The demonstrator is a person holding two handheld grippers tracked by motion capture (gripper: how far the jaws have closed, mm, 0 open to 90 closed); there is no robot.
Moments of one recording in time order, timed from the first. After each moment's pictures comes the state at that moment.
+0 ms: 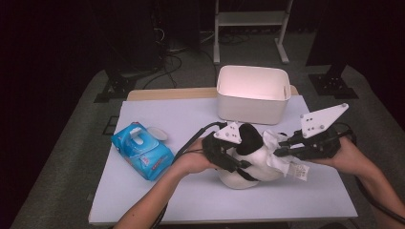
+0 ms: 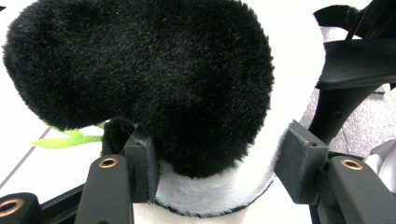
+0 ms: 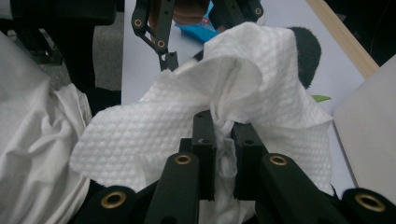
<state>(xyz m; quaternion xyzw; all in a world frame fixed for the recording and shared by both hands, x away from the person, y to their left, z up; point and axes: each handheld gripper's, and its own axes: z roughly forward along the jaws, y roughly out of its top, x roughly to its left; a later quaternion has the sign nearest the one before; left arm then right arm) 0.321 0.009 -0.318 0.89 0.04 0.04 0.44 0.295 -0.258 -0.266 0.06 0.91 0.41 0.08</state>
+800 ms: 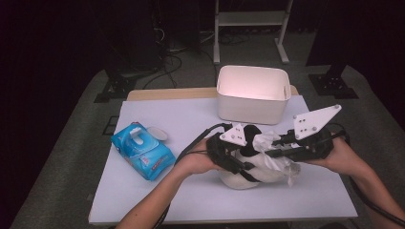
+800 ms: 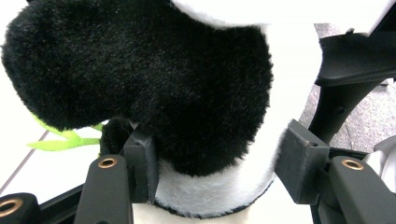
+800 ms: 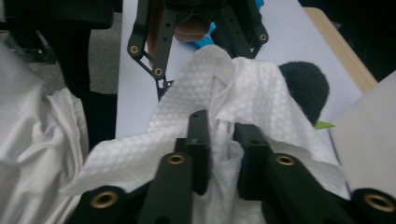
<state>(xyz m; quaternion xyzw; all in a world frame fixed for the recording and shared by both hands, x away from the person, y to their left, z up) 0.318 0.000 -0.317 0.90 0.03 0.04 0.44 0.292 -0.243 -0.263 0.05 0.90 0.41 0.09</state>
